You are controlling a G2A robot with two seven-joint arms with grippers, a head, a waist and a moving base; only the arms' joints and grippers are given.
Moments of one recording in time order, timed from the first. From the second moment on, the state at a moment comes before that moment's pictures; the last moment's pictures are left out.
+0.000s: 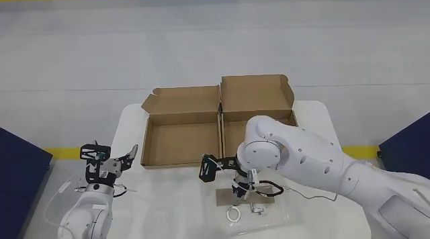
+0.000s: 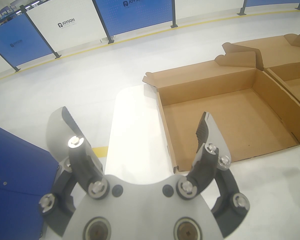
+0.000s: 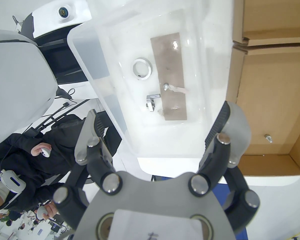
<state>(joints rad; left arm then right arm) 1.73 -1.15 -1.60 -1.80 1.33 0.00 0.00 -0.45 -1.06 0.31 -1.72 -0.33 -0.26 1.54</state>
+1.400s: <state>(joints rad) 1.73 -1.15 -1.60 -1.80 1.33 0.00 0.00 -0.53 -1.00 0.17 -1.81 -0.60 -0.28 1.53</state>
